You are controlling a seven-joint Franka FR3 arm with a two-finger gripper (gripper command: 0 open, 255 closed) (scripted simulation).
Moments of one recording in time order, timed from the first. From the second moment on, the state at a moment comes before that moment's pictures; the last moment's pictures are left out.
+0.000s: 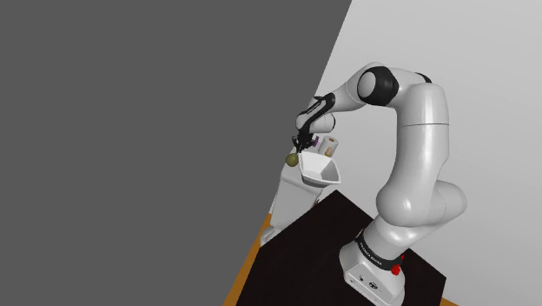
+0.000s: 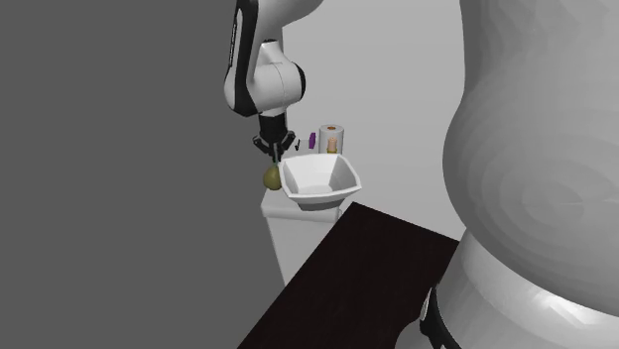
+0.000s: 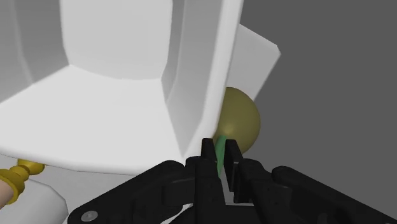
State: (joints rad) arm -0.45 0.69 -0.08 -1.90 -0.04 2.70 0.24
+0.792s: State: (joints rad) arm -0.44 0.57 -0.08 -1.94 -0.05 2.59 0.23
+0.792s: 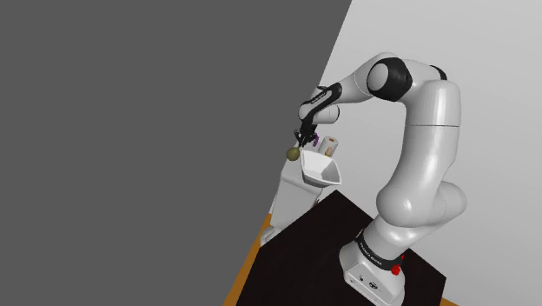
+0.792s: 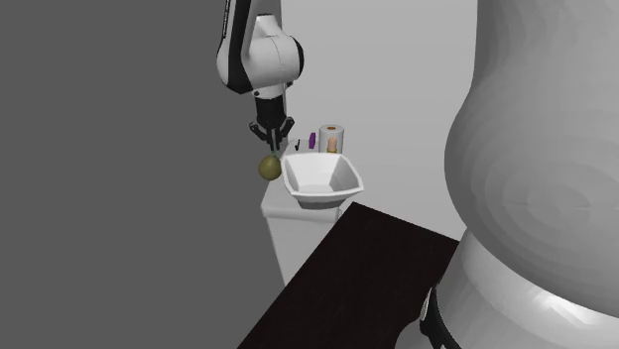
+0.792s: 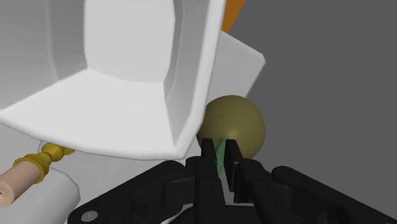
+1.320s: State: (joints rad) arm -0.44 0.48 -0.08 -1.95 -0.05 2.52 0.23
